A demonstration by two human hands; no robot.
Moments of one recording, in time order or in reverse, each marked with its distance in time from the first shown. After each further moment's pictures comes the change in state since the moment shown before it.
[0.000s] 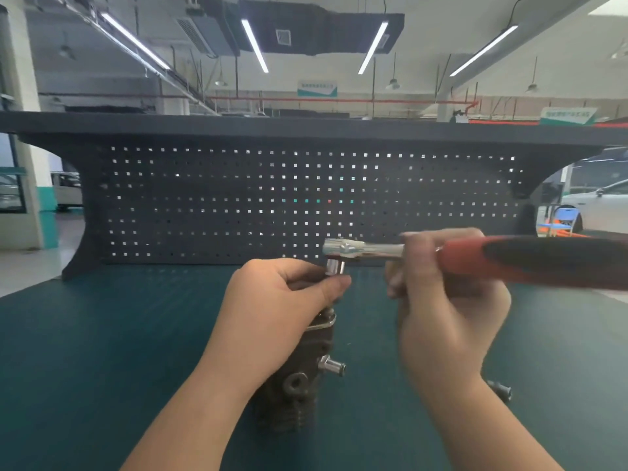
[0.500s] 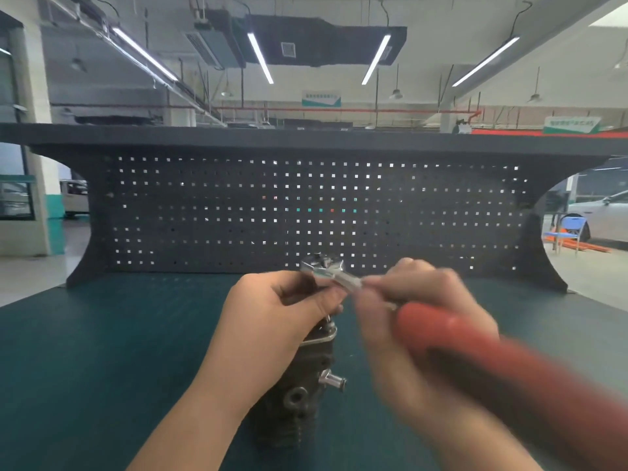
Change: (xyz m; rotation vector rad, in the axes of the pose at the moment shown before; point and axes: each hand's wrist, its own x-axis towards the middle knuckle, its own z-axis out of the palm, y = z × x) left_hand -0.002 0.002 -0.001 -0.059 -0.044 0.038; right_hand -0.001 -0.005 0.004 -0.429 -0.227 -0.089
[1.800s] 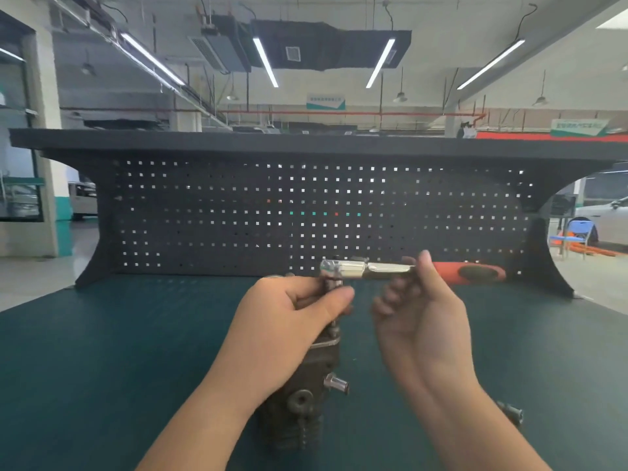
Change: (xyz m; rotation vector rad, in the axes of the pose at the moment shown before) left_hand 0.002 -0.003 0.000 0.061 -0.050 0.042; right_hand 0.000 0.016 0.004 1.011 0.454 0.915
